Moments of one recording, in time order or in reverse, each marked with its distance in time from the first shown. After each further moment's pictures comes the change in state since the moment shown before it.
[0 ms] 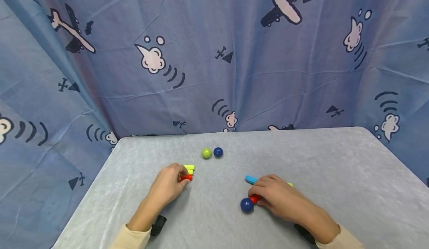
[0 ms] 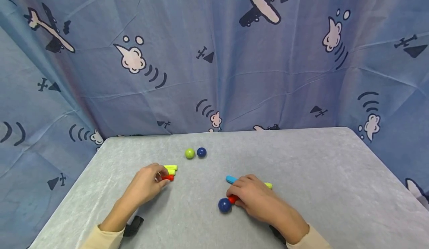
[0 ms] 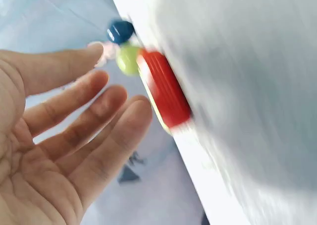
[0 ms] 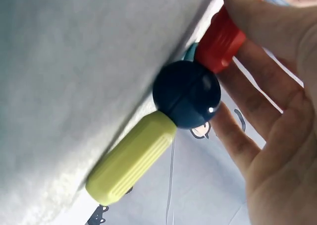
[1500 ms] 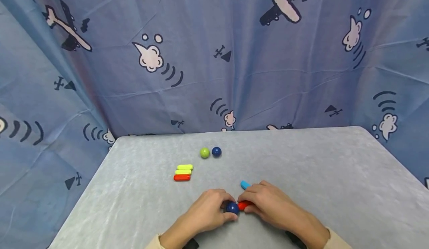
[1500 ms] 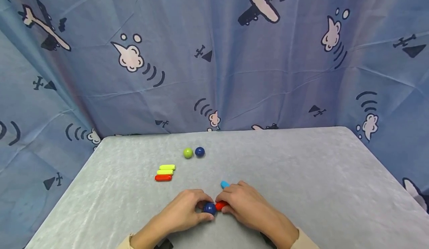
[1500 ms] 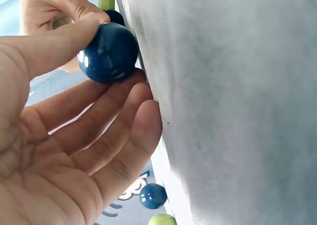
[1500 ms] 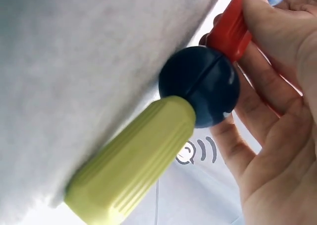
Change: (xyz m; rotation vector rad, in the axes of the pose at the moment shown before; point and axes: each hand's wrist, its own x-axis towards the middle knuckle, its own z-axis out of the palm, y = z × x) left_hand -0.018 0.087 0.046 -0.193 -0.412 0.201; right_hand 0.008 -0.023 0.009 0.068 -0.014 0.030
